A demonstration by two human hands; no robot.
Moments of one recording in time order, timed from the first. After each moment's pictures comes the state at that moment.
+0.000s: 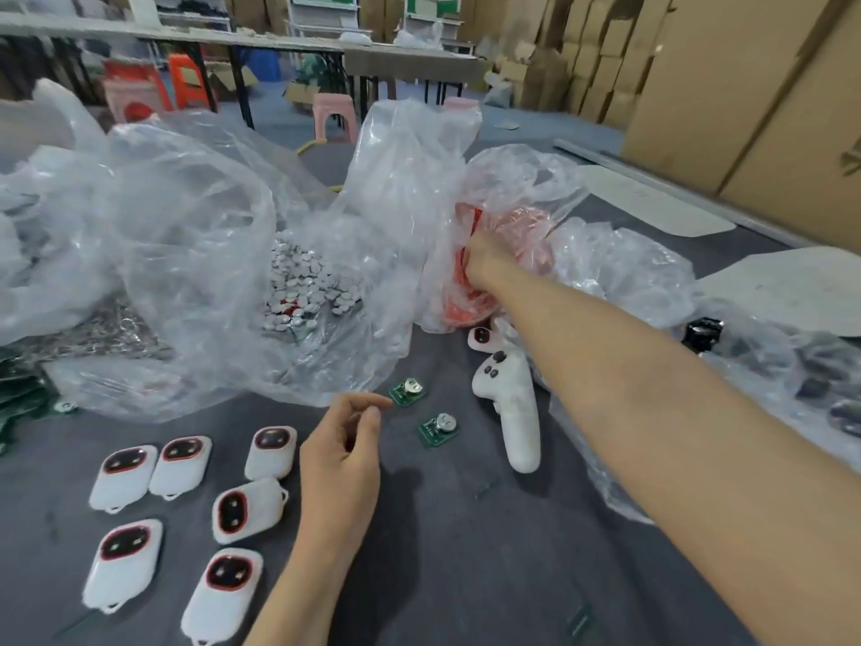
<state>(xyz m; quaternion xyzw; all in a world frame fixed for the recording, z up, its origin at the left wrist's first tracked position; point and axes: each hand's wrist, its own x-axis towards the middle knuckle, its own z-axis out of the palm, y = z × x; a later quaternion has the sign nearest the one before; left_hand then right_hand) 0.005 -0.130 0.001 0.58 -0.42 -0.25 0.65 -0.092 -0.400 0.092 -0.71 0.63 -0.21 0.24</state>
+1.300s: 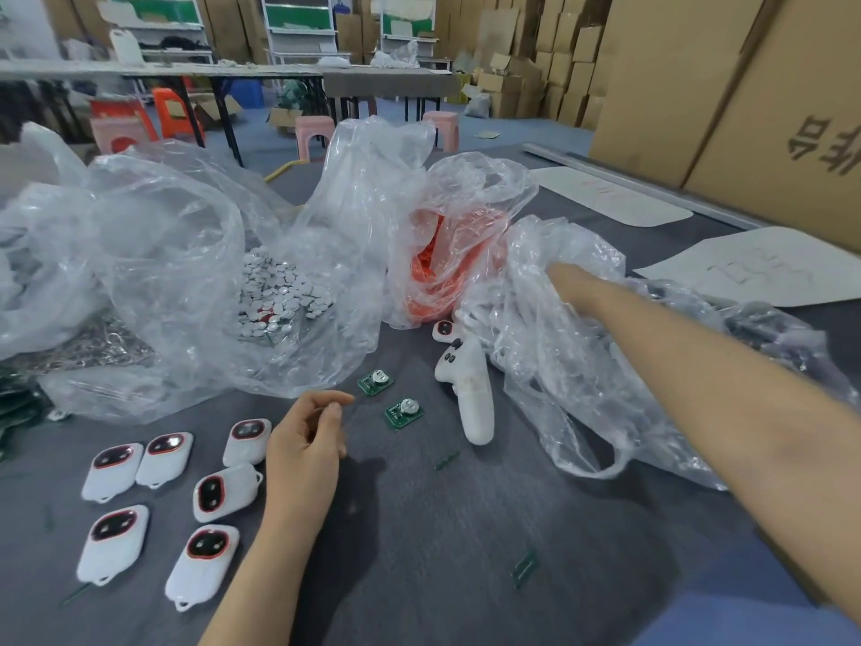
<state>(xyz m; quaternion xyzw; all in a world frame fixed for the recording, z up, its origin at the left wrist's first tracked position) 0.006 -0.122 0.001 0.59 -0.44 -0.24 0.63 -0.254 -0.367 0.100 -0.75 0.64 -0.08 0.15</state>
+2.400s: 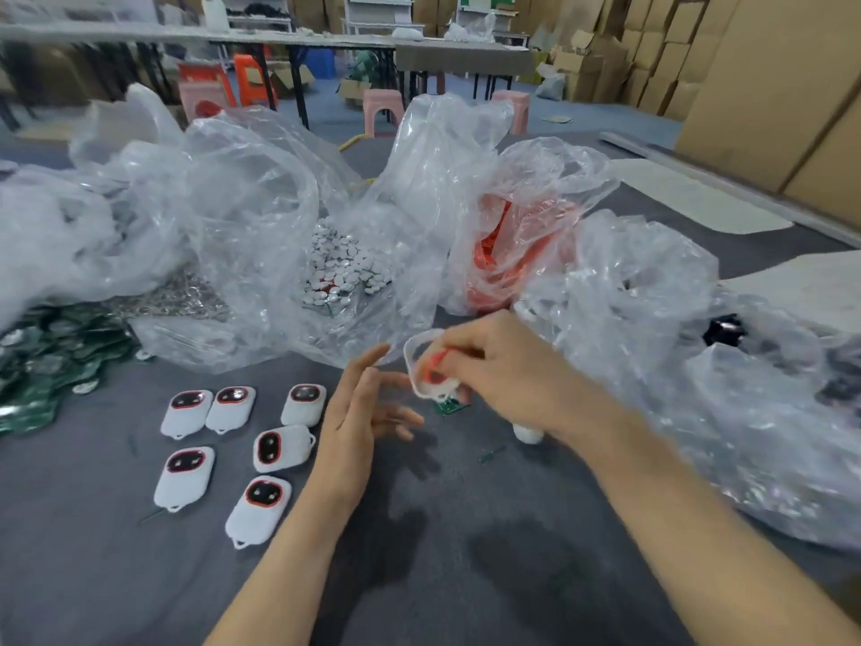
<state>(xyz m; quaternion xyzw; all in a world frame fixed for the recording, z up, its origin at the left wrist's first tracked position) 0.003 -0.111 0.019 0.50 -0.39 -0.39 0.67 -0.146 -0.168 0.140 -0.86 0.34 -0.16 0.35</state>
